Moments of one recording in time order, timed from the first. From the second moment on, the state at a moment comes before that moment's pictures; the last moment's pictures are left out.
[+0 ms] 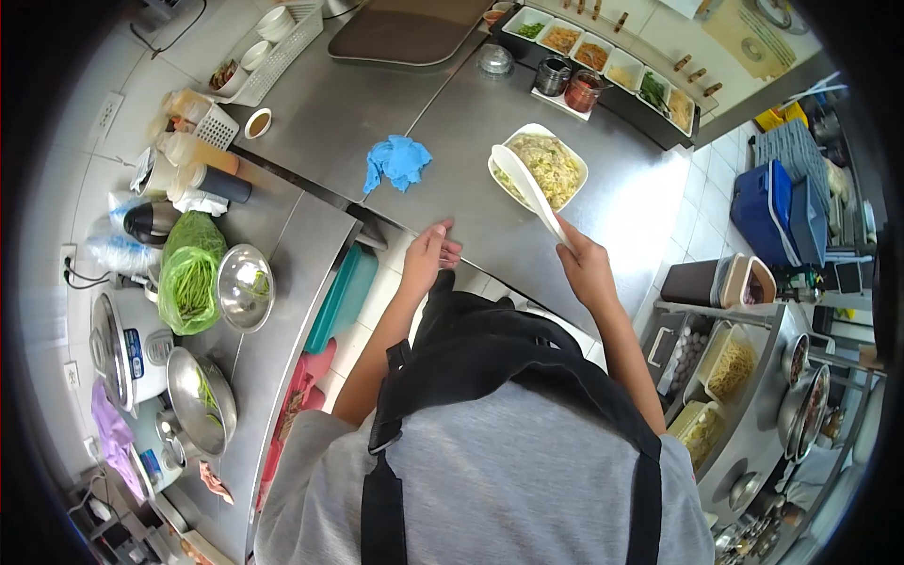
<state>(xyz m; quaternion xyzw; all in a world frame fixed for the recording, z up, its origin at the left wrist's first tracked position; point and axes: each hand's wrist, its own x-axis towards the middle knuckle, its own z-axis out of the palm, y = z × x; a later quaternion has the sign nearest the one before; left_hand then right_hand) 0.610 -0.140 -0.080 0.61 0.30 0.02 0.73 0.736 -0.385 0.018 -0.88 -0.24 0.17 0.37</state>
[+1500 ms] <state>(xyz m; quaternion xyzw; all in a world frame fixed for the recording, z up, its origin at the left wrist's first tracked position) -0.200 0.257 0.053 0.49 0.73 0.27 0.40 0.712 -0.165 -0.131 -0.85 -0.47 -0.16 0.18</state>
